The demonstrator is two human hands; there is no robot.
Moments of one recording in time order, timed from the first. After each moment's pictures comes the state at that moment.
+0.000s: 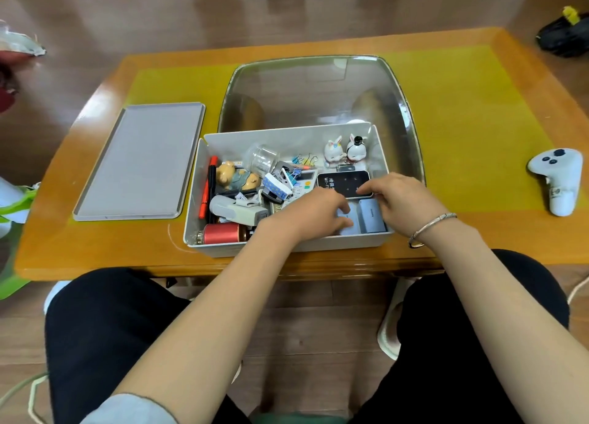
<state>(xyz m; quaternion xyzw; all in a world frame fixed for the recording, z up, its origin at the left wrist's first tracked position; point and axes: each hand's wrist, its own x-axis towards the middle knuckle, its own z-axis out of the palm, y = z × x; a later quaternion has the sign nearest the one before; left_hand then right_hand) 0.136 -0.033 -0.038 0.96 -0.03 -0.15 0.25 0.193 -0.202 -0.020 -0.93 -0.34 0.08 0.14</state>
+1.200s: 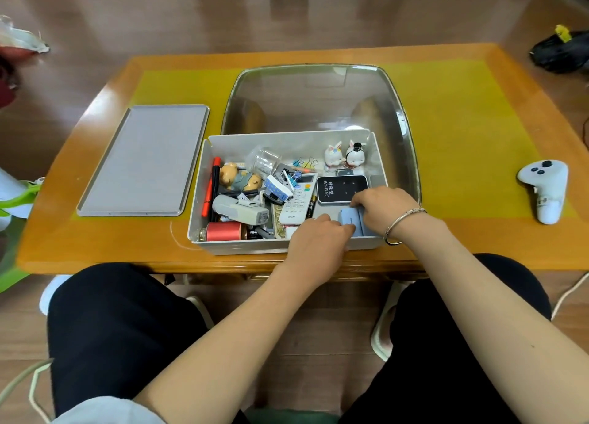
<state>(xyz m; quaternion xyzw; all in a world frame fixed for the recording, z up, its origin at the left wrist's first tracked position) 0.090 -0.067 -0.061 0.99 -0.08 0.02 0.07 0.198 -0.176 -0.034 -0.93 -0.32 0.14 -0.06</state>
